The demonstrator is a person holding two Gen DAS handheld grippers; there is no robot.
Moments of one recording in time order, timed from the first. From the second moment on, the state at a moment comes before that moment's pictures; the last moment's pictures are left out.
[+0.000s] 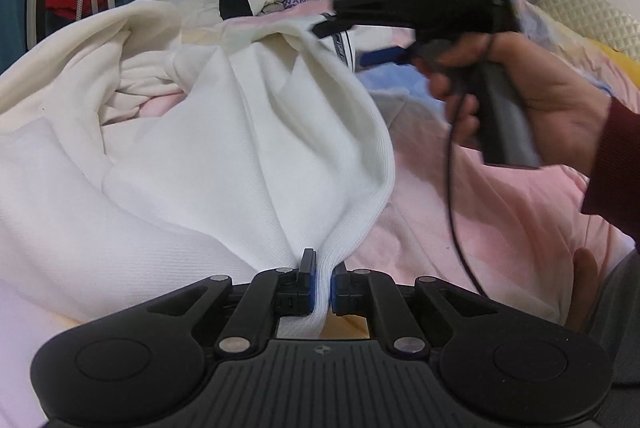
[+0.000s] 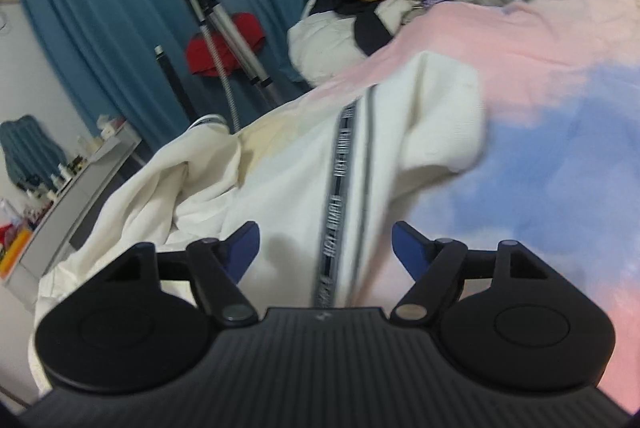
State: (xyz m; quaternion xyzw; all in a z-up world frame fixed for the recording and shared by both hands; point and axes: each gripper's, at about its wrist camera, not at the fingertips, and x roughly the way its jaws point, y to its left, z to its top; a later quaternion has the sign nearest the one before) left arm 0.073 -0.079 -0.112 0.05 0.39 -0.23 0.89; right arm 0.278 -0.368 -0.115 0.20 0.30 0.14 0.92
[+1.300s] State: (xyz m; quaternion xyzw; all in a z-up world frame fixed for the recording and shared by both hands) left arm 0.070 -0.075 -0.108 0.02 0.38 -0.23 0.90; right arm 0.210 -0.421 -0.092 0.30 0.30 0.07 0.90
